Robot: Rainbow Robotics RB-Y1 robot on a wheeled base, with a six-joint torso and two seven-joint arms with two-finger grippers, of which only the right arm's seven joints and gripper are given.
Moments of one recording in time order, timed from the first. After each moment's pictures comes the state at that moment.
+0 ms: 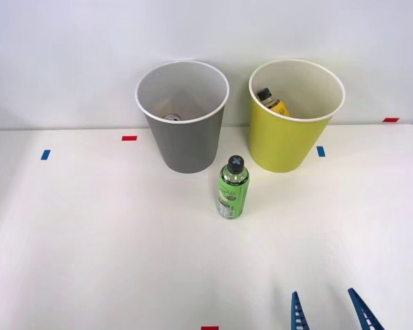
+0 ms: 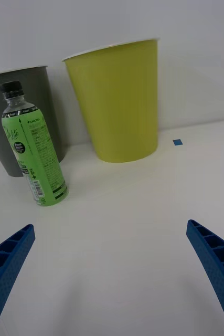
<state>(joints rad) 0.89 -0.24 0.36 -1.80 -0.07 -0.77 1.47</state>
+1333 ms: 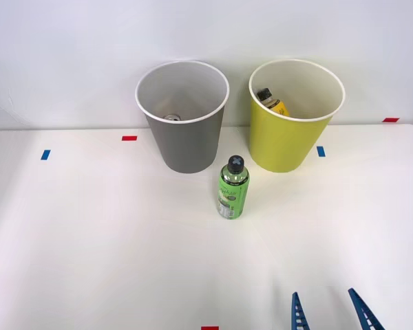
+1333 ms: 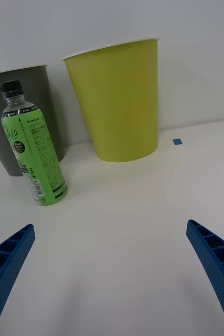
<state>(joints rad) 0.89 -0.24 0.36 -1.80 -0.07 -0.77 1.47</state>
